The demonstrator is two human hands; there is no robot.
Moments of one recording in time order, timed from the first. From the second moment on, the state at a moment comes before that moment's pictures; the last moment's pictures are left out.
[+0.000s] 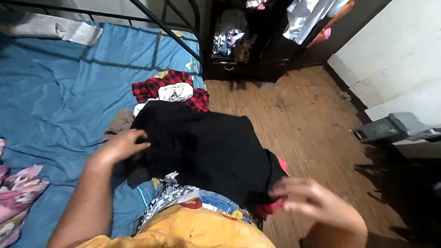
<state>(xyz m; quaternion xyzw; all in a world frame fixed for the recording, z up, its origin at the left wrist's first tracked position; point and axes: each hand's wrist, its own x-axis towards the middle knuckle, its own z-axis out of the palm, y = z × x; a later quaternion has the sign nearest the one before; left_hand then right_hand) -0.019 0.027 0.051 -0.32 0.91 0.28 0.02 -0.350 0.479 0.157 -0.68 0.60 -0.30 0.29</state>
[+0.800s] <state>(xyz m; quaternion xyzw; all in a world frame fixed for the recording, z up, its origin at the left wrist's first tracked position) -0.026 -0.010 -0.079 -0.55 0.76 0.28 -0.21 -0.436 0.278 -0.042 -0.38 0.81 -0.09 0.43</state>
